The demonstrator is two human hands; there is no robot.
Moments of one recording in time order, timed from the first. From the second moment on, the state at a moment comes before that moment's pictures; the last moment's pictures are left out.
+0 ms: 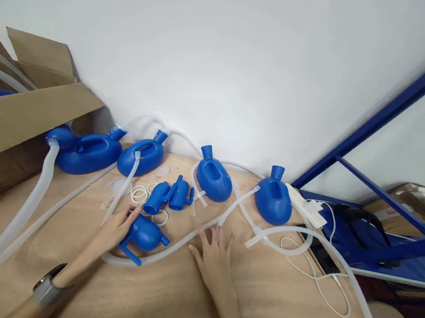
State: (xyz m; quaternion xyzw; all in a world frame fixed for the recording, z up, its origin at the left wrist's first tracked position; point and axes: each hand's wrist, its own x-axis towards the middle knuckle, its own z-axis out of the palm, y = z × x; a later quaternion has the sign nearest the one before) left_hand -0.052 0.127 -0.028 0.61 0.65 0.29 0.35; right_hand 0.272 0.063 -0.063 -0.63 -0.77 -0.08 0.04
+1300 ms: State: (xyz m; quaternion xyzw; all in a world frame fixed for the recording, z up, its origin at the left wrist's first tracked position) left_hand -0.093 0.341 -0.032 0.54 0.67 0.51 0.04; right_hand 0.044 0.513 0.053 -0.31 -0.95 -0.09 0.00
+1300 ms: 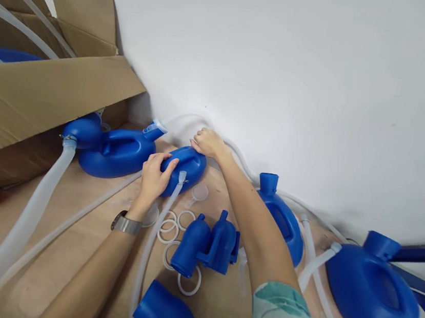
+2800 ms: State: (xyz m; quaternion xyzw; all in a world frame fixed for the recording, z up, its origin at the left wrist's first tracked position) left_hand -0.102 0.336 -0.034 0.55 0.60 0.58 0.06; right_hand 0.119 0.508 0.068 -0.39 -0.91 0.04 0.14
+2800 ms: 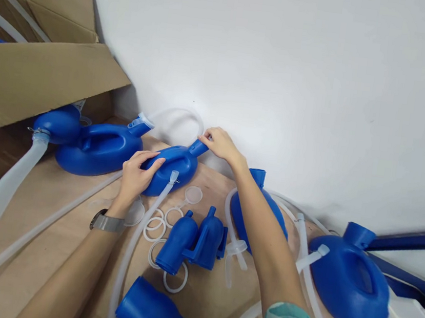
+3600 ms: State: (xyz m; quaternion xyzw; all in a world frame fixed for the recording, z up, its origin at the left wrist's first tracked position) left_hand -0.102 0.335 -0.034 0.56 0.60 0.58 0.05; right_hand 0.102 0.517 0.040 -0.41 -0.83 0.23 0.29
